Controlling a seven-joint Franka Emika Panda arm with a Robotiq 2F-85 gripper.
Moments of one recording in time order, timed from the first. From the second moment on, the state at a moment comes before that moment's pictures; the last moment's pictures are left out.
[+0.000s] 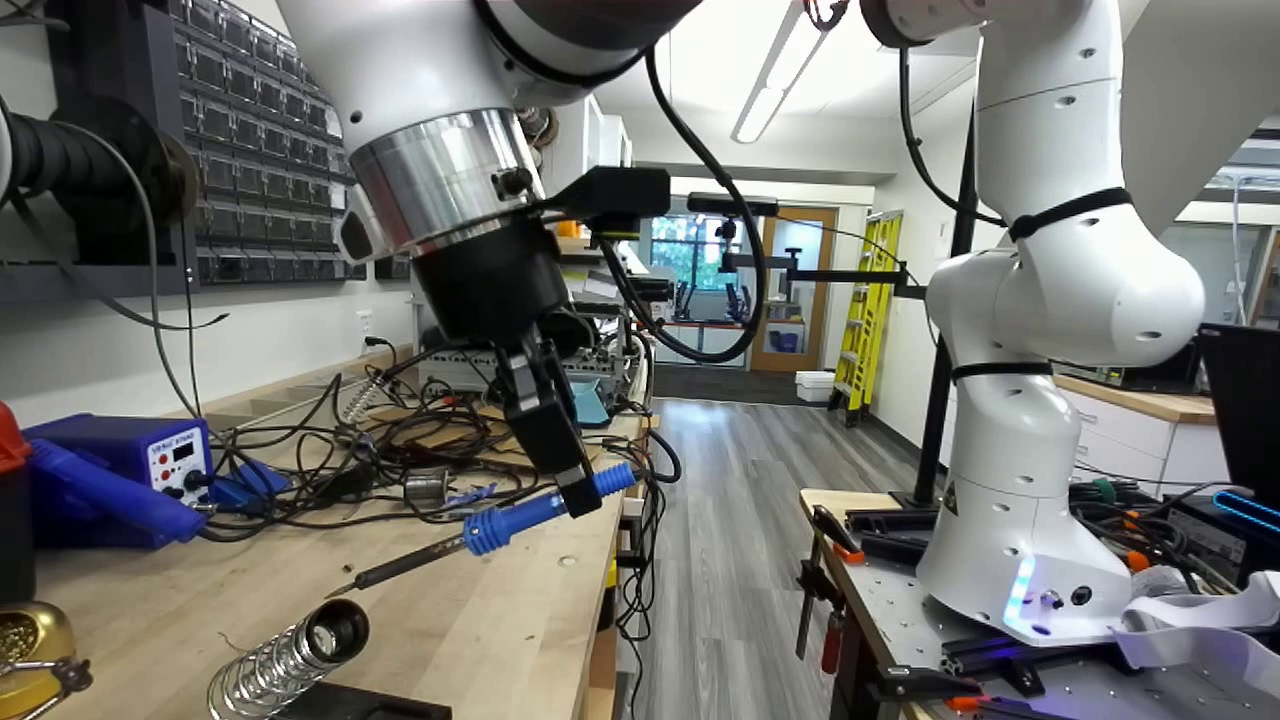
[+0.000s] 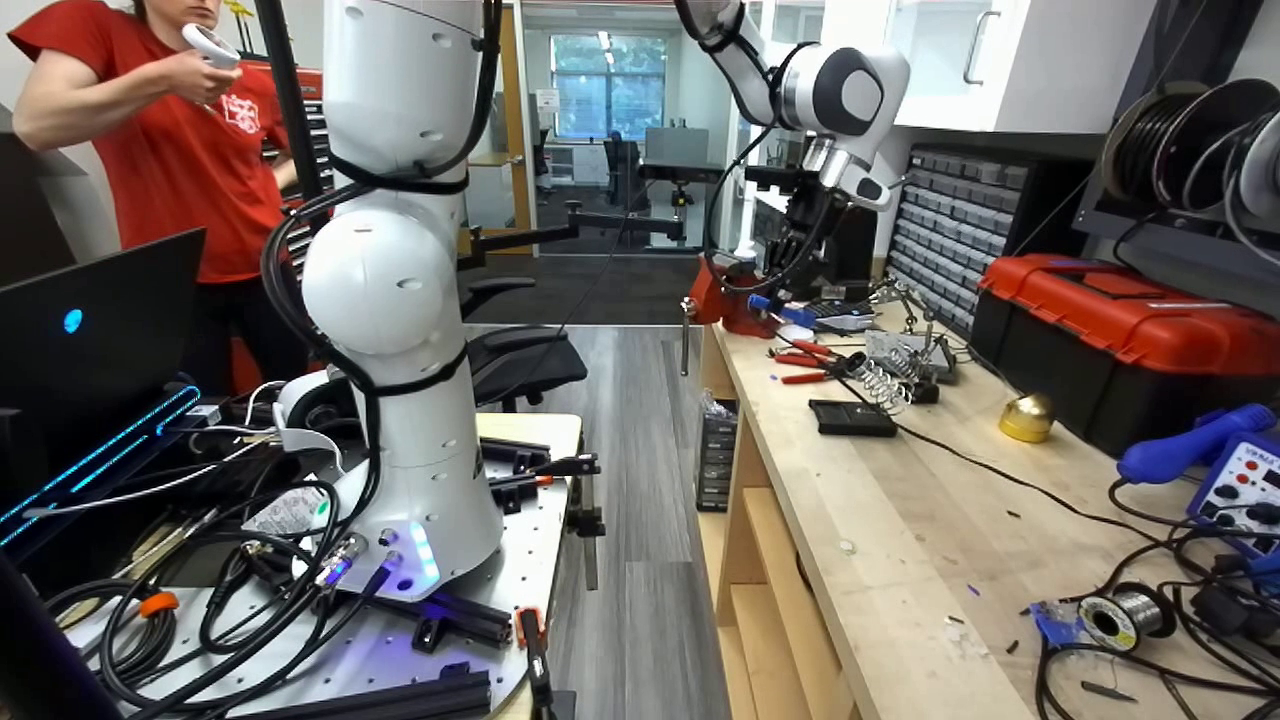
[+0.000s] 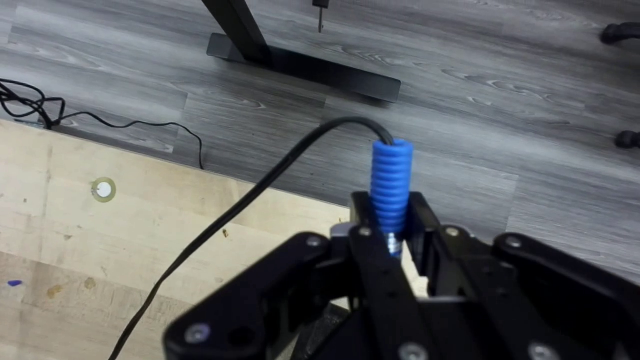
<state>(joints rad) 0.27 0.21 0.24 -1.91 -0.01 1.76 0.29</state>
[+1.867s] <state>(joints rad) 0.29 0.46 0.19 -1.64 0.02 1.59 0.35</state>
